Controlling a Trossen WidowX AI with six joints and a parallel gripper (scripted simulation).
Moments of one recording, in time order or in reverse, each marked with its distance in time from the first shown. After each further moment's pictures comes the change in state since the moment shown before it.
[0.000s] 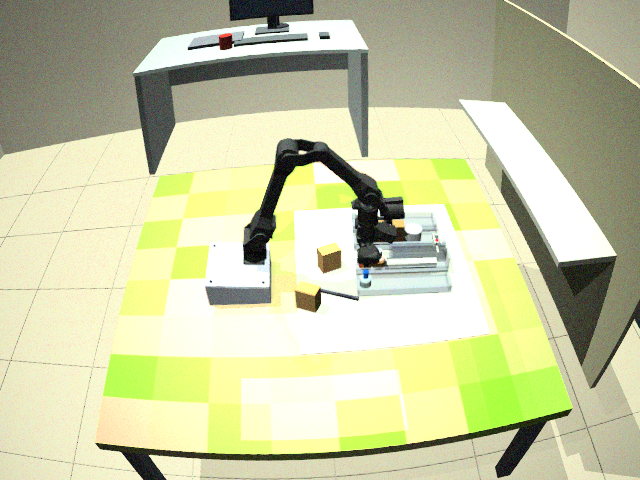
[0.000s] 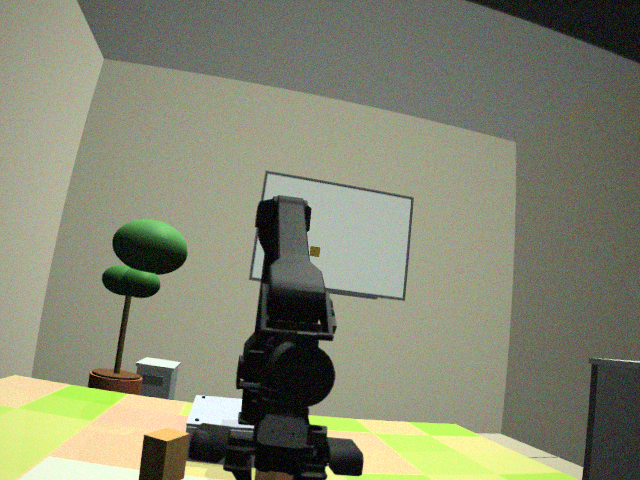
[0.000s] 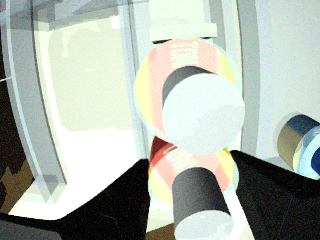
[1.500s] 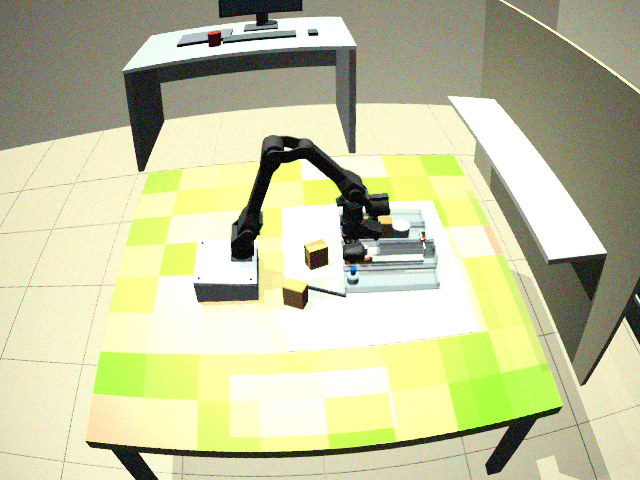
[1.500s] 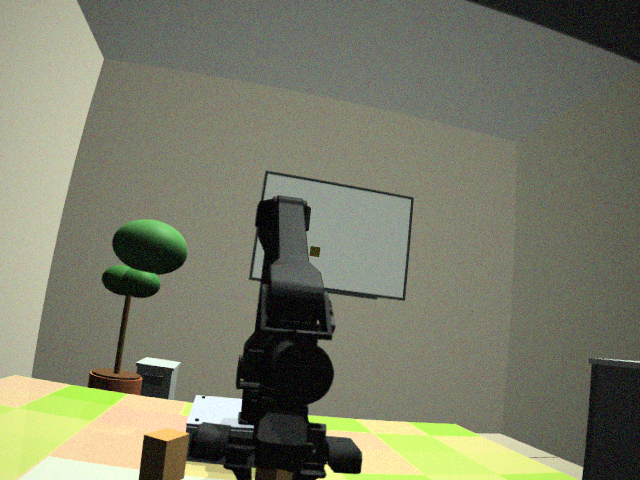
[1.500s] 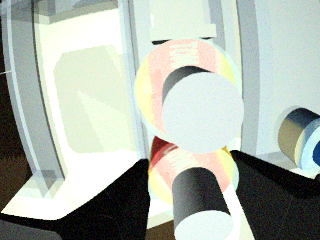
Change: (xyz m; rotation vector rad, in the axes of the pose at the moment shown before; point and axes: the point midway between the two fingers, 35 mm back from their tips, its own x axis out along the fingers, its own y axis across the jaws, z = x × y) arm 0.000 0.000 -0.005 -0.001 -0.009 0.001
